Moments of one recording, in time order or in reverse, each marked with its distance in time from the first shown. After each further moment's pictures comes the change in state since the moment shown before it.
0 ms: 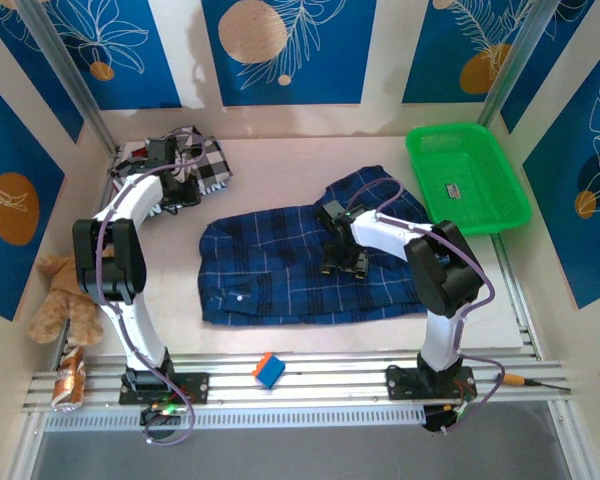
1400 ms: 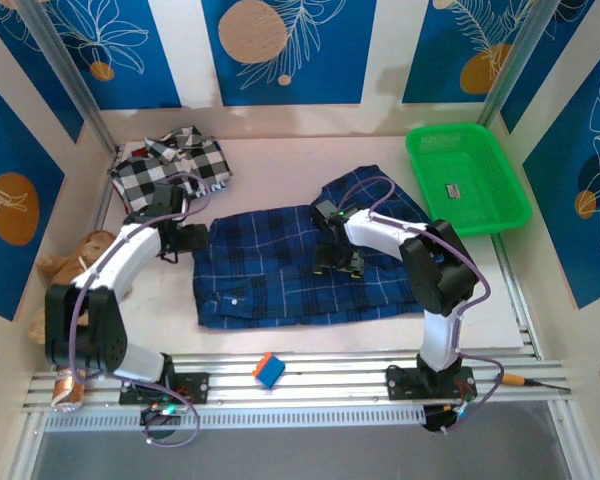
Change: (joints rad) left arm -0.116 -0.436 -0.490 -0.010 -0.120 -0.086; right arm 0.026 0.018 0.038 -0.014 -0.015 -0.024
